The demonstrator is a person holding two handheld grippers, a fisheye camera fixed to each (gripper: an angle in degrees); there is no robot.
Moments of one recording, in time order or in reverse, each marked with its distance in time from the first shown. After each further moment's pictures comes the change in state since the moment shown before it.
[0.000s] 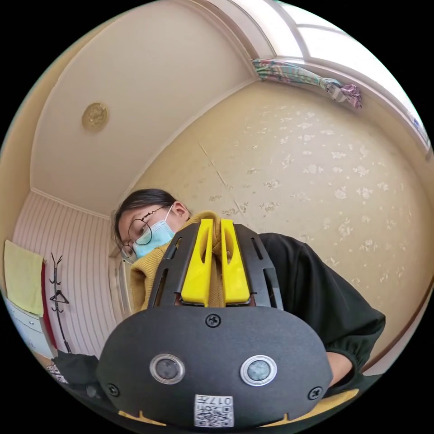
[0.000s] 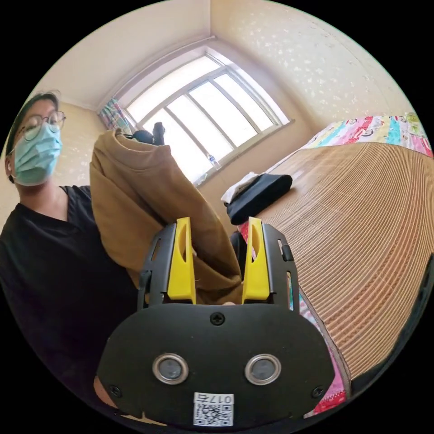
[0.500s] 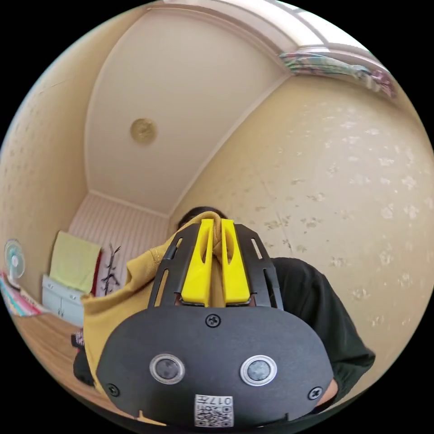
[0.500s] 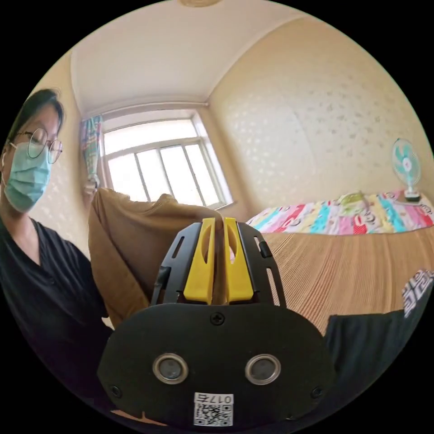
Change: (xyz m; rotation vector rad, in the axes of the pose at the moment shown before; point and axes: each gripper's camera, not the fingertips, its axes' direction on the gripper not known) left arm 0.084 -0.103 -0.061 -0.072 -0.598 -0.134; right arm -0.214 -0.072 -0.088 0.592 0.771 -0.254
